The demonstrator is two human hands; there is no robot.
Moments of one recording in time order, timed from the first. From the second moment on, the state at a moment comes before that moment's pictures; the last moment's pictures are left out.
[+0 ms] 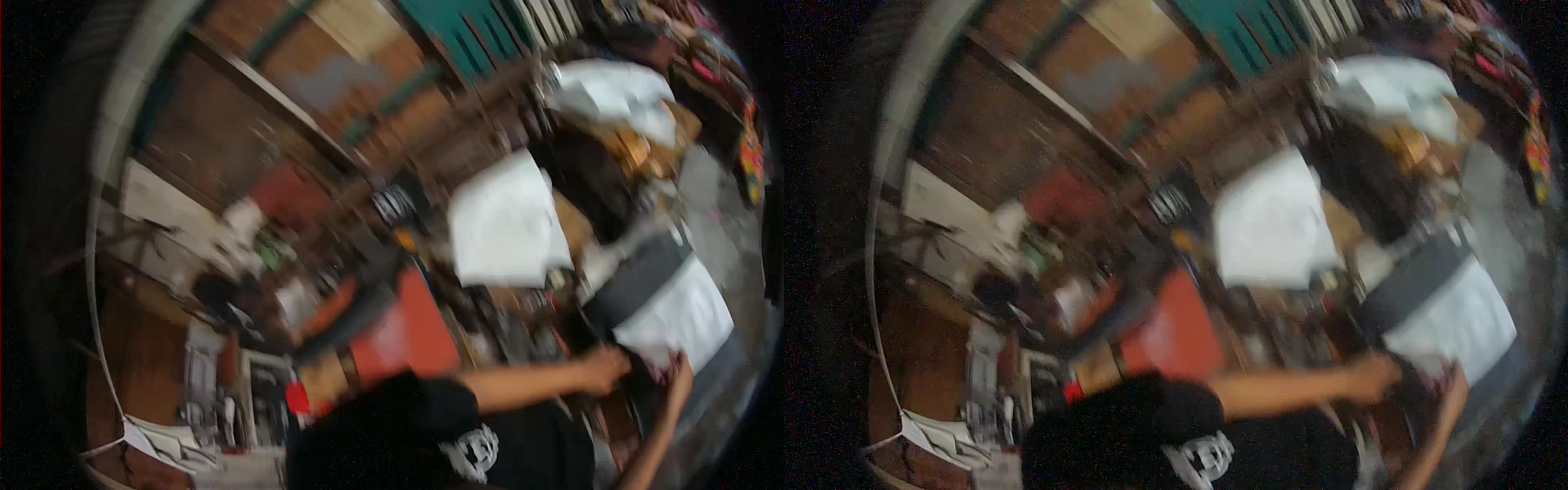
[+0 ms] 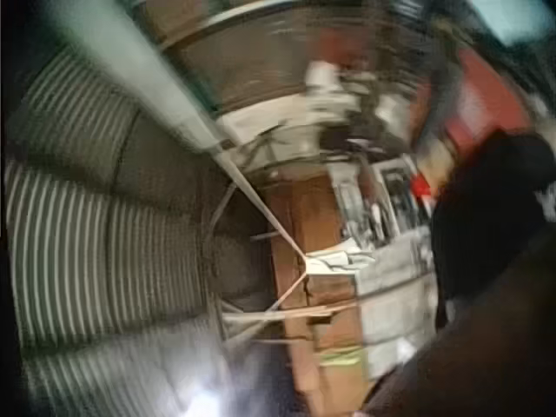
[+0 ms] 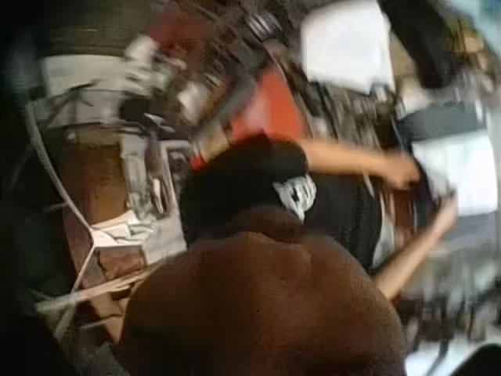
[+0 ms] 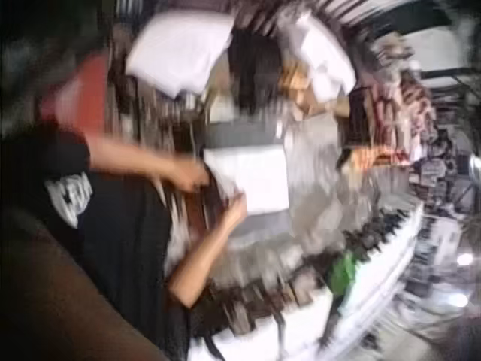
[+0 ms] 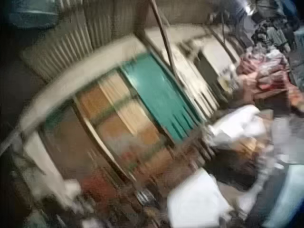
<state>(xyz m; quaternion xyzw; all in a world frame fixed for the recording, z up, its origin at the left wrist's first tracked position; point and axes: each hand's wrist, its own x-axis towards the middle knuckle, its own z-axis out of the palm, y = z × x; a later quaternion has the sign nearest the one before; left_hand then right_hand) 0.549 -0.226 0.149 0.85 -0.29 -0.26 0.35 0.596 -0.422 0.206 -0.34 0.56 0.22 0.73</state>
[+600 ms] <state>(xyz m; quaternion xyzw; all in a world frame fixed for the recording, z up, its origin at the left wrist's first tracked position) 0.535 -0.222 0.150 0.92 -0.15 -0.32 0.19 0.597 -0.462 0.171 -0.70 0.21 0.15 0.67</state>
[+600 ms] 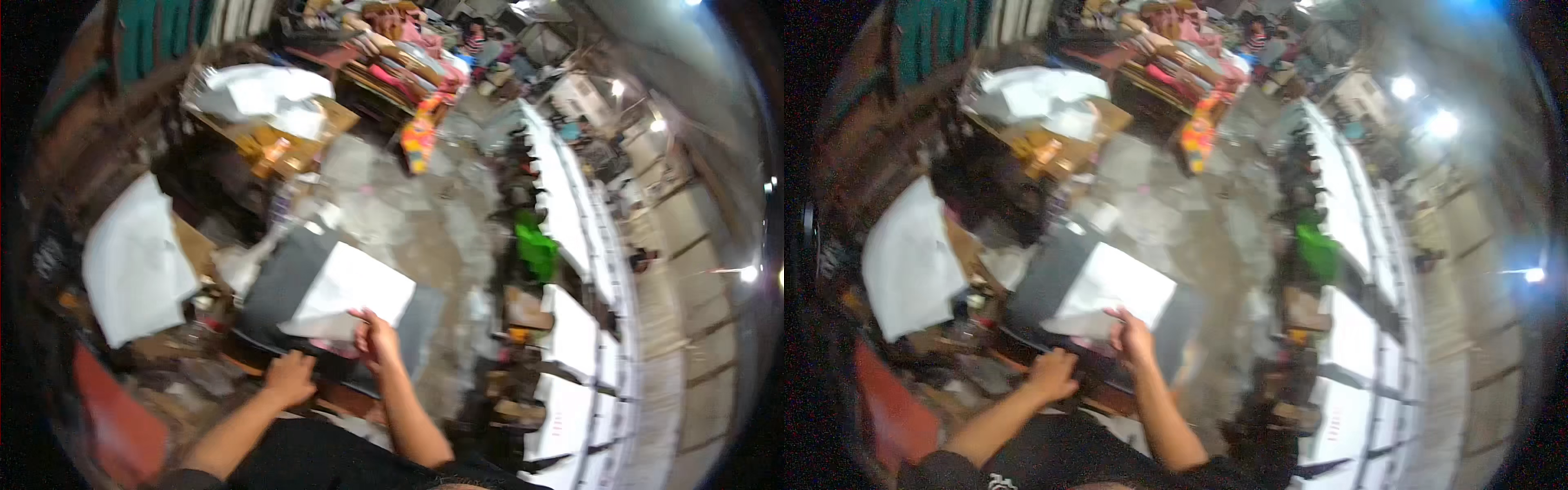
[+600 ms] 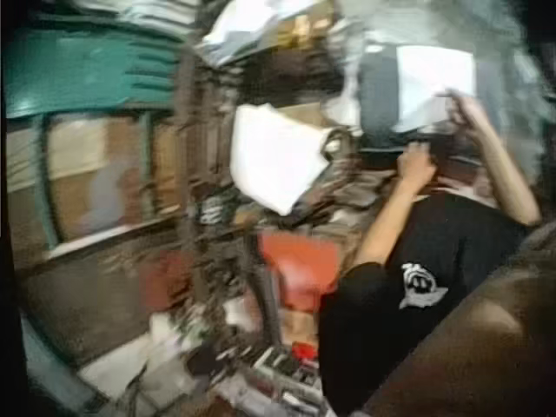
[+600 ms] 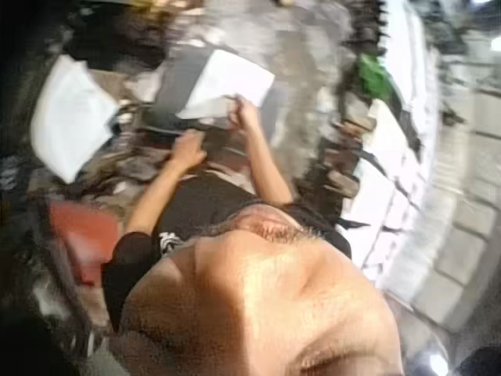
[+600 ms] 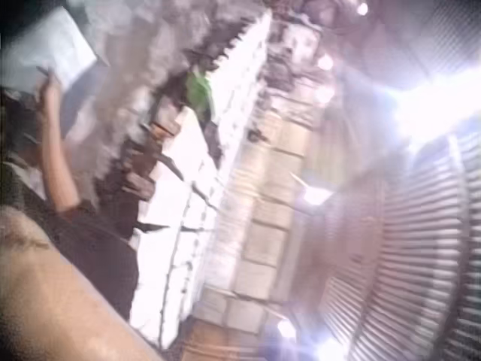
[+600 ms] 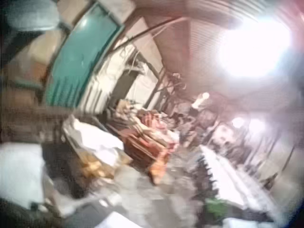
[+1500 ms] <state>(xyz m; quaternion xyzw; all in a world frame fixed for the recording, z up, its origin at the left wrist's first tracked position) 0.531 -0.217 0.082 0.90 -0.24 -0.19 0.31 0.895 -0.550 0.318 -0.32 -0.04 0.06 0.95</state>
